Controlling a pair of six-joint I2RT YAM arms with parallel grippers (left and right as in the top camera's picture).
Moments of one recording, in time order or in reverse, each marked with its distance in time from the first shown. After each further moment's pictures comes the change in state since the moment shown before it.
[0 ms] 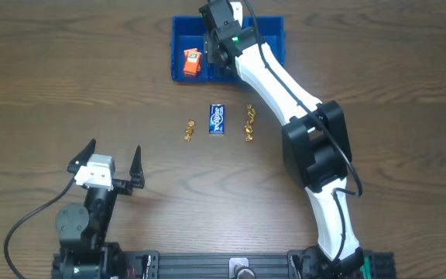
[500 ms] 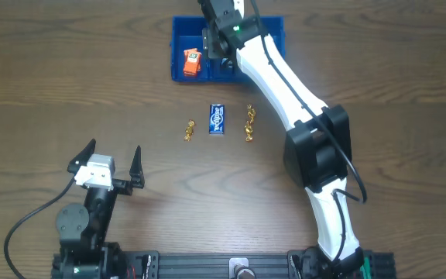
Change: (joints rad) left arm 0.000 0.000 0.000 0.000 0.000 0.000; right arm 0.003 -0.001 0.179 -0.285 -0.012 0.014
